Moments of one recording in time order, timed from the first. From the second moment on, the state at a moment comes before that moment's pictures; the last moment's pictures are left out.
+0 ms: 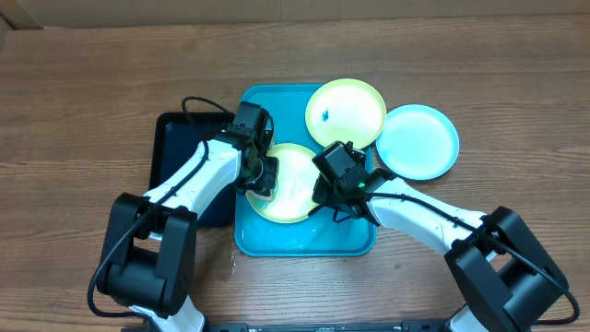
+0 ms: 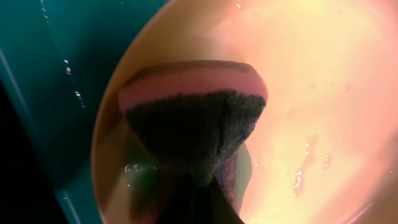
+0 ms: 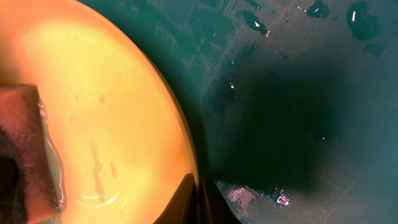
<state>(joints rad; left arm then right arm) -0.32 1.82 1.13 -0.72 0.12 -0.19 0.68 1.76 0.96 -0.36 0.00 0.98</state>
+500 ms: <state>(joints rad) -0.32 1.83 1.22 -0.78 0.47 -0.20 0.68 1.76 0.96 -0.36 0.00 0.98</state>
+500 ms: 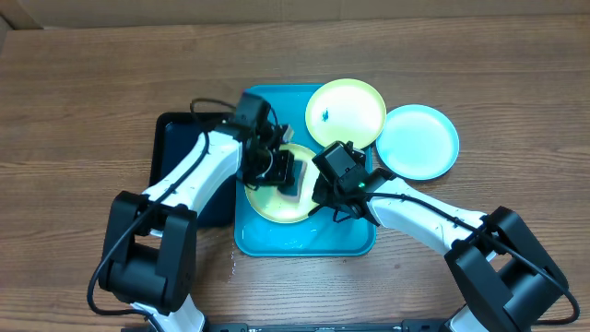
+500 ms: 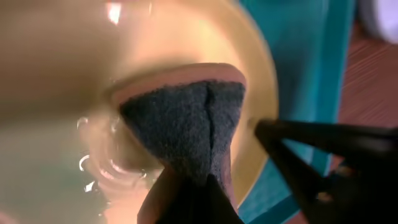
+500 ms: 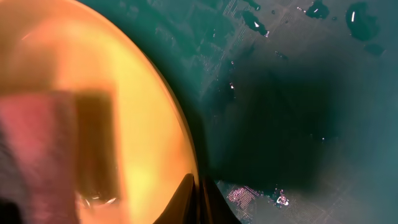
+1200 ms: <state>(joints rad) -0.32 1.91 1.26 -0.84 0.14 -0.20 0.68 1.76 0.96 -0.36 -0.01 0.98</state>
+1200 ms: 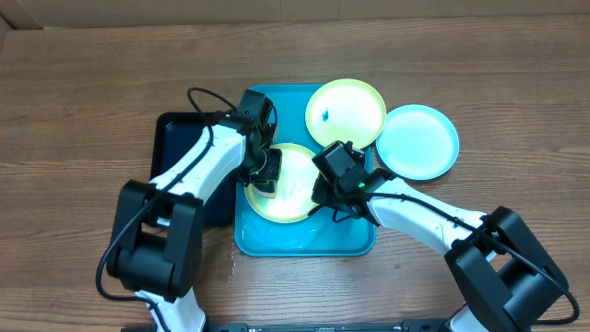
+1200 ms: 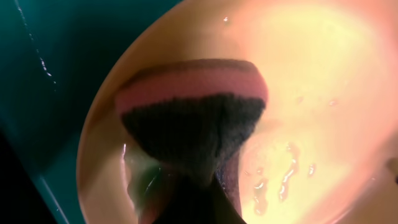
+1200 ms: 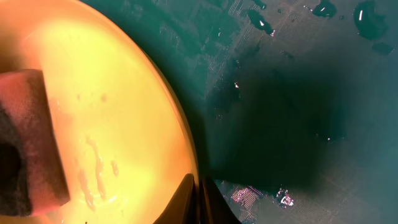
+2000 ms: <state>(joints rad) -0.34 1.90 1.35 -0.94 0.13 -0.20 0.68 1.76 0.96 -0.36 -0.01 0.98</state>
